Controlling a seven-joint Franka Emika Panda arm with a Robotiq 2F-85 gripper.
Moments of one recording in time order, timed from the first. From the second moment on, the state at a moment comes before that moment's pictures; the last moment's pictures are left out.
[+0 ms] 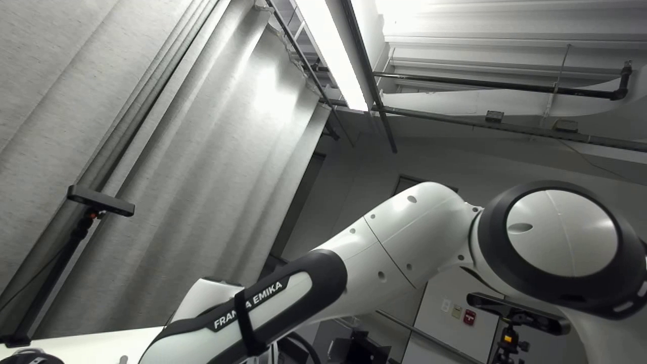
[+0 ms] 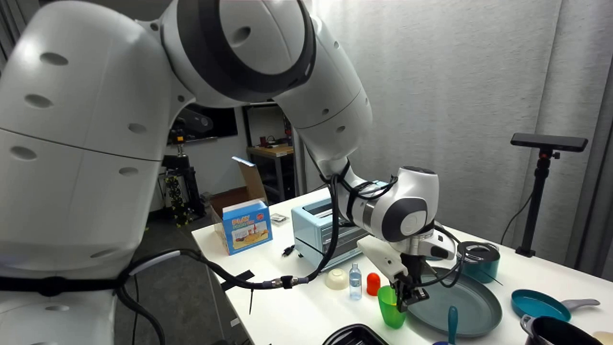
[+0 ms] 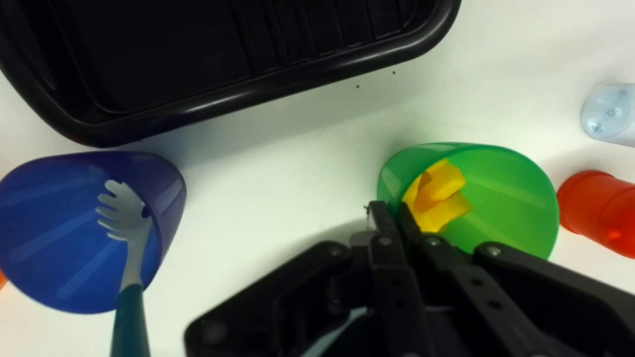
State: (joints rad) arm 0.04 0.43 -0.01 -2.12 0.07 2.52 0.28
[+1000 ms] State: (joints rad) arm 0.06 0.41 0.00 -1.96 0.08 2.39 0.30
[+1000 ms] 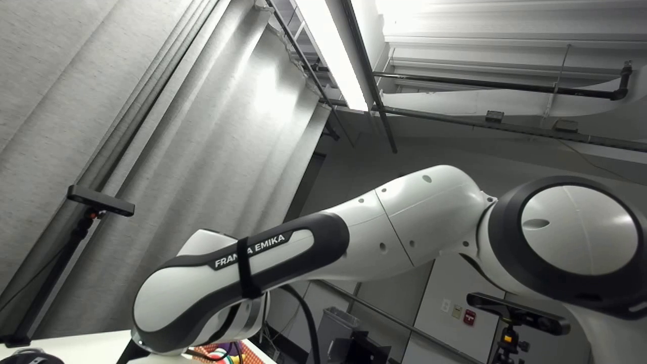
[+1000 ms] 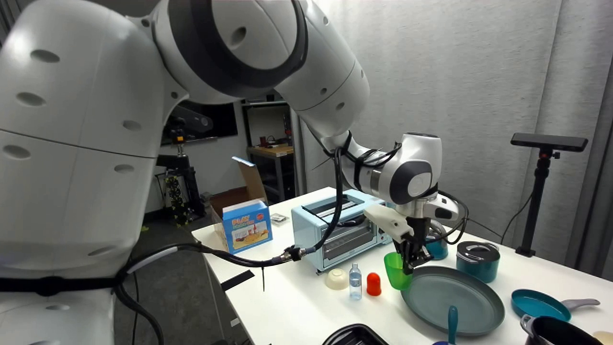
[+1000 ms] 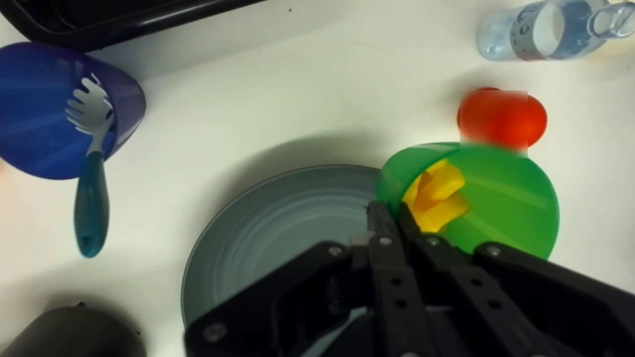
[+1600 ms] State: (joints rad) arm 0.07 0.53 -0.03 -1.77 0.07 2.33 0.34
